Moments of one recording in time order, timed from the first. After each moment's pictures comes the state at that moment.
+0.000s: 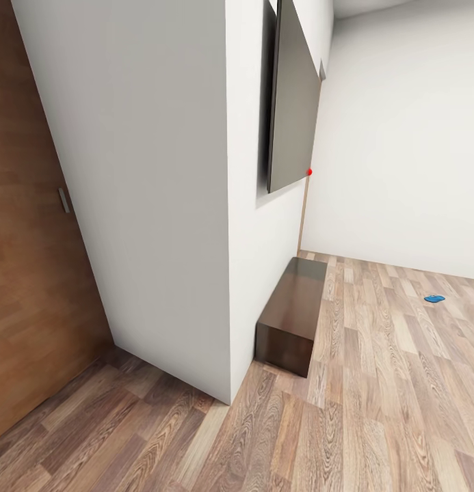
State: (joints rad) left arm -0.01 0.02 -0.17 -0.02 -0.01 -0.23 0.09; right arm -0.02 -0.02 -0.01 -0.20 0.00 -0.05 -0.01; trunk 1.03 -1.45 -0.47
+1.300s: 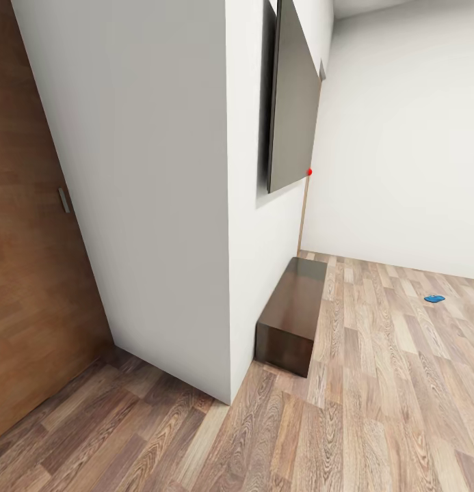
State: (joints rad) left arm -0.01 0.02 -0.17 -0.03 -0.01 -0.26 0.09; right arm -0.15 -0.01 -0.01 -0.25 0.00 -0.04 0.00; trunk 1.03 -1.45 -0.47
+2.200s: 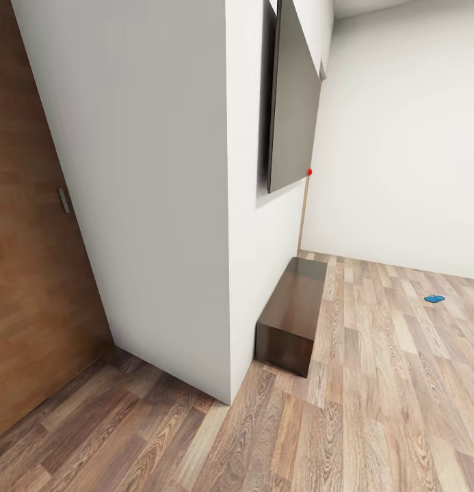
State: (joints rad) left arm -0.01 0.02 -0.17 -0.03 -0.01 -0.26 0.09; right arm -0.16 -0.01 0.00 -0.23 0.00 -0.05 0.01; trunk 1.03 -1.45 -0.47
